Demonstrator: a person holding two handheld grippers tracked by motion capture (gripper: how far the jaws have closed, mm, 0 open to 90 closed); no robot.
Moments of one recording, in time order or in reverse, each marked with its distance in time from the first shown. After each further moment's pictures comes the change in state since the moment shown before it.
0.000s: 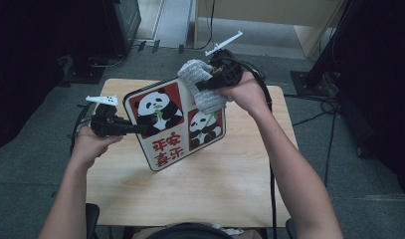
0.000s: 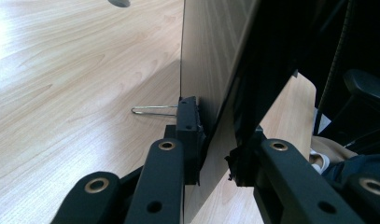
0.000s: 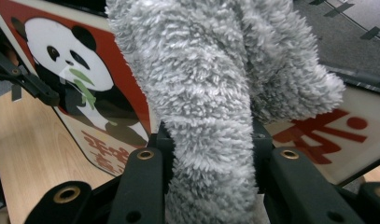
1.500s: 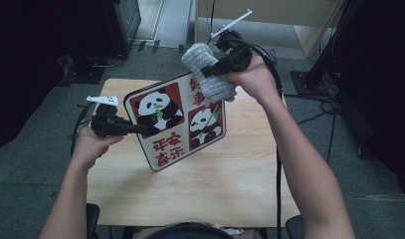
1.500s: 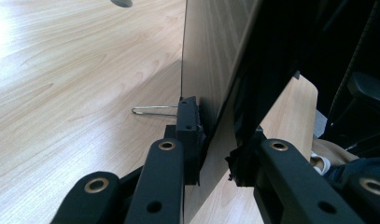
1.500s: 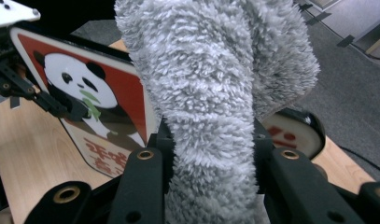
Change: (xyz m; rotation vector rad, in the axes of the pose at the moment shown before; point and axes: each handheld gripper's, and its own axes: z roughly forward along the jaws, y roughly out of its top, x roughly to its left) left arm -0.002 0.000 0.001 -0.007 0.008 -0.015; right arm 0.002 0.029 -0.040 -0.004 -0.053 -0.018
